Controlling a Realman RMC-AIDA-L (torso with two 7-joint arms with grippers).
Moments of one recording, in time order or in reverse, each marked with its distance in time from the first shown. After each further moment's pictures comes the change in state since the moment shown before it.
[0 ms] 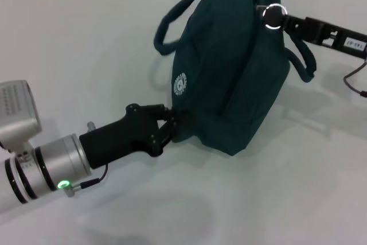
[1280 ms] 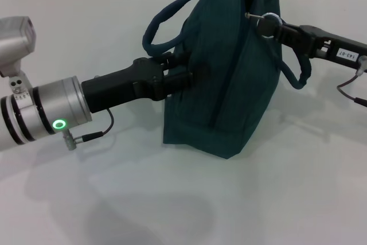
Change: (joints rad) left arm -0.049 -0.001 0.059 0.281 -0.026 0.011 -0.522; right arm -0.012 0.020 -0.002 0.000 -0.014 0.005 -0.111
